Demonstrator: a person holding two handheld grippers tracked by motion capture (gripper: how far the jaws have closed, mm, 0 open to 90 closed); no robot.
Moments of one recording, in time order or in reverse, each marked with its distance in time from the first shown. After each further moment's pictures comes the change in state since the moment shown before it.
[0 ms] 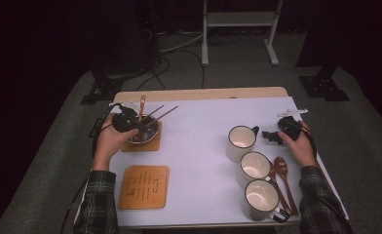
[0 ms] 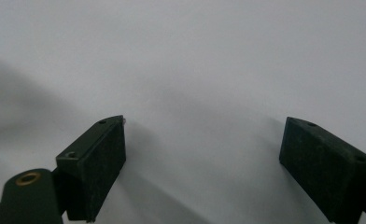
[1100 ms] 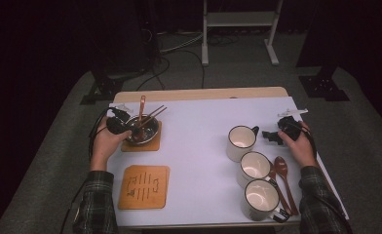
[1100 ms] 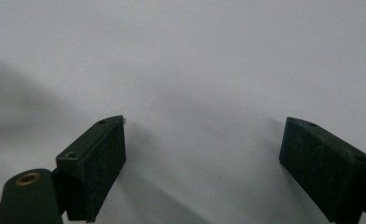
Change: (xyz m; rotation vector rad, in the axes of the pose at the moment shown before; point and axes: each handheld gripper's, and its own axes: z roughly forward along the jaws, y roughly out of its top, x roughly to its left) left arm 0.030 -0.026 0.014 0.025 0.058 -0.084; right arm 0.000 0.000 0.000 -0.002 0.001 0.002
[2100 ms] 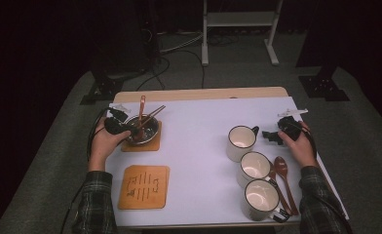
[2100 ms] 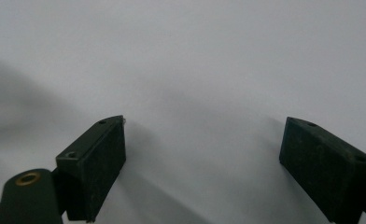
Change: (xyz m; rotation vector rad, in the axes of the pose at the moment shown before) left arm 0.004 -0.004 -0.004 -0.015 0.008 -0.022; right arm 0.000 0.000 0.000 0.001 0.000 0.000
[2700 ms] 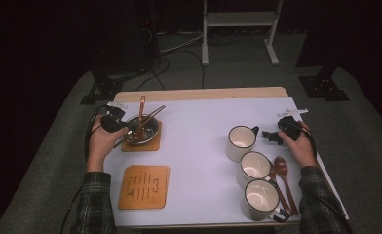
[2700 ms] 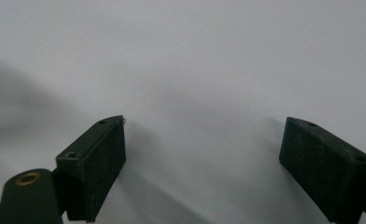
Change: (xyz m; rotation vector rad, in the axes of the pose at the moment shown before) left arm -0.012 0.007 -0.021 -0.057 -0.045 -0.026; right arm 0.000 0.000 0.000 0.000 0.000 0.000
